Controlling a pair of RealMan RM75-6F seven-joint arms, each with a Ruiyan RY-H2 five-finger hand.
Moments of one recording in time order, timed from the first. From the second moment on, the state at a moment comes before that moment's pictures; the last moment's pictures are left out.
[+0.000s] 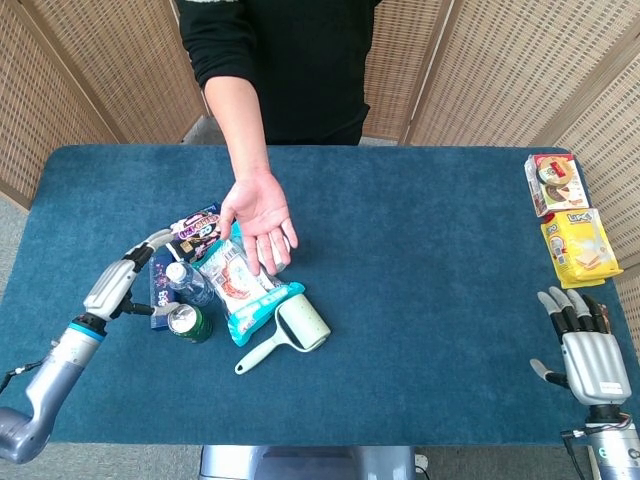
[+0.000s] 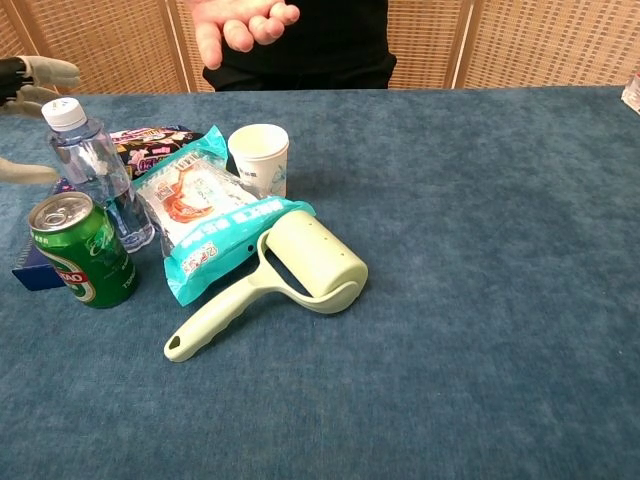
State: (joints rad) left arm -0.46 -1.34 -0.10 -1.34 1.54 1.14 -0.65; right arm 0.08 -1.15 0.06 -1.60 -1.51 1.47 -0.11
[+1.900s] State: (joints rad) left arm -0.53 -1.58 -0.18 -1.17 1.42 1.21 -0.56; right arm 0.10 -1.13 0.05 -1.61 -1.47 1.41 -0.07
